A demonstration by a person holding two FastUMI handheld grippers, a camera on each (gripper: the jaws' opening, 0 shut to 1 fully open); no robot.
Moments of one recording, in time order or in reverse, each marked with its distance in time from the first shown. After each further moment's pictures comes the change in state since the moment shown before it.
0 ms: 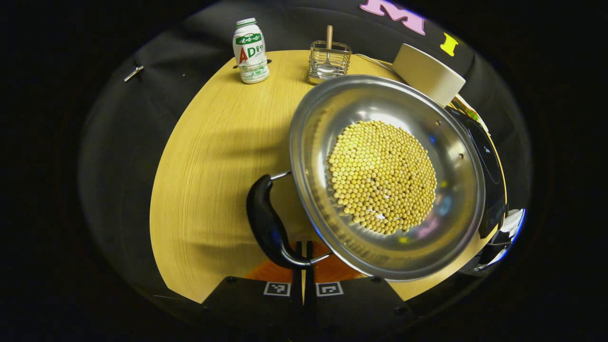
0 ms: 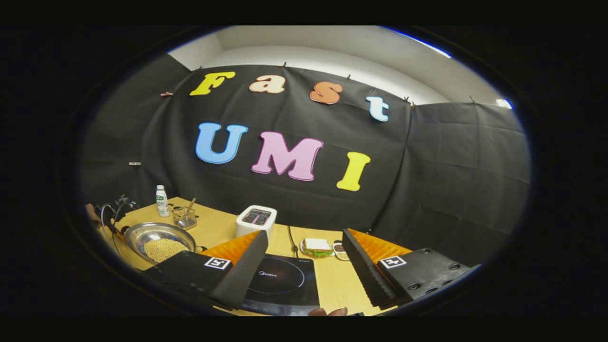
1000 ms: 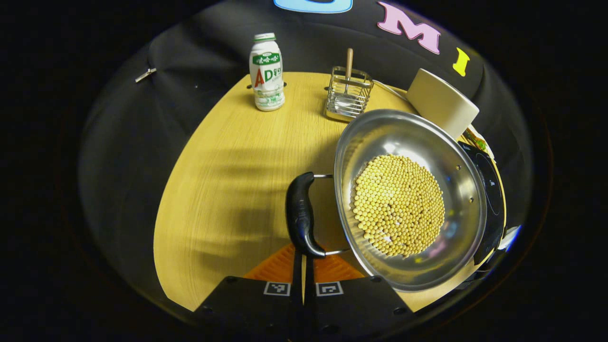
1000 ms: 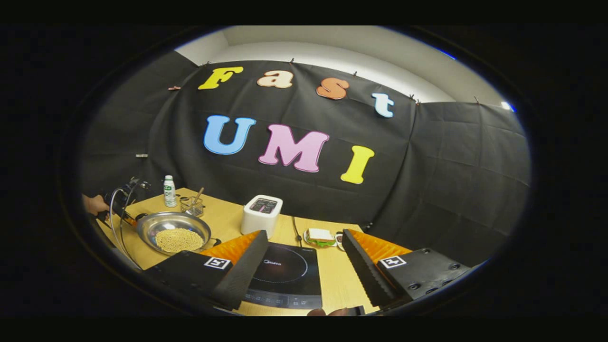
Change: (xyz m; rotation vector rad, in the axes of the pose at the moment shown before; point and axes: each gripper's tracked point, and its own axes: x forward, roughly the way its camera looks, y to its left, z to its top) left arm -0.007 0.013 0.045 -0.049 -0.177 0.035; right arm -0.030 0.015 -0.022 -0.015 0.051 0.040
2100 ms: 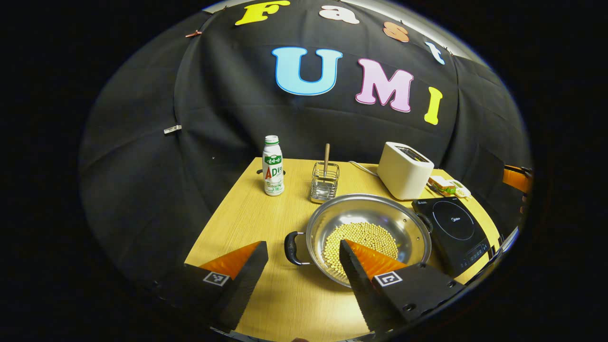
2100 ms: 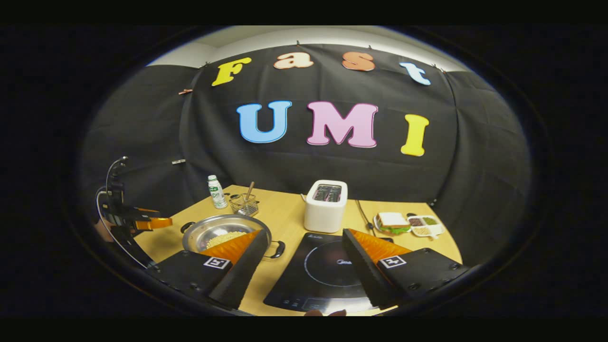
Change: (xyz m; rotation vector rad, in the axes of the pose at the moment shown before) left arm -0.118 -0.024 0.055 0.004 -0.490 -0.013; right arm 0.074 0.132 -0.036 0.202 0.186 0.295
